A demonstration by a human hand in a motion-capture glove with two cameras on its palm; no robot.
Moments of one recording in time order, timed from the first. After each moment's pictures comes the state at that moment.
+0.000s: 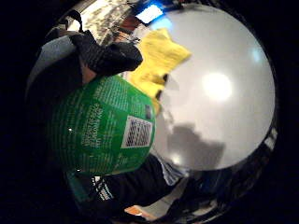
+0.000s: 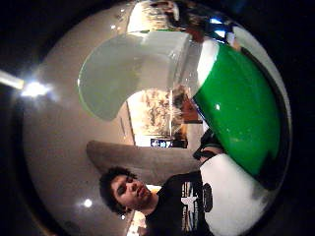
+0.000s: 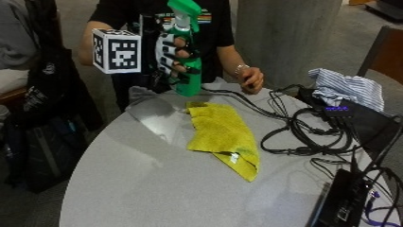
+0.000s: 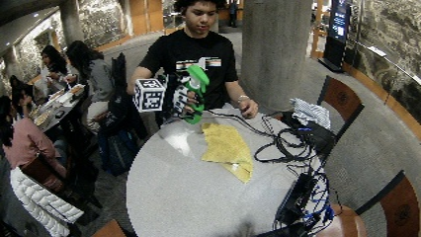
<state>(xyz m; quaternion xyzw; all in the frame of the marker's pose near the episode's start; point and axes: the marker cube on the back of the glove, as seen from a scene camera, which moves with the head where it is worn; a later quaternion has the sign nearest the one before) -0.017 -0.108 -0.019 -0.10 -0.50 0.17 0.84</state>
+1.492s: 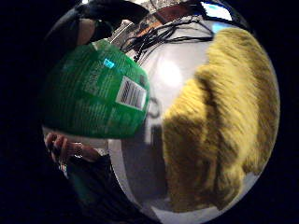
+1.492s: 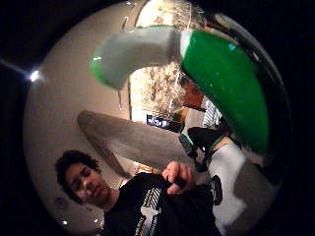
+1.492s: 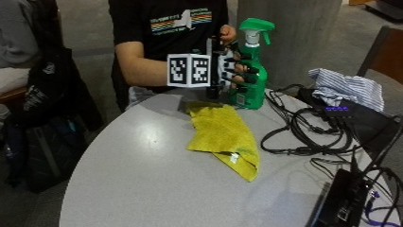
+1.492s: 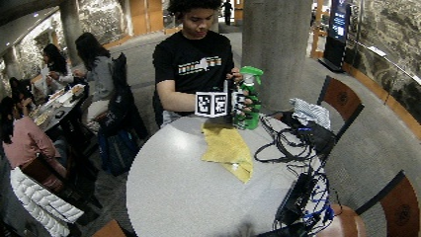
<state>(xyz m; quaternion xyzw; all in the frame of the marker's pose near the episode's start) -0.134 -0.130 0.113 -0.11 -0.48 0.02 0.87</state>
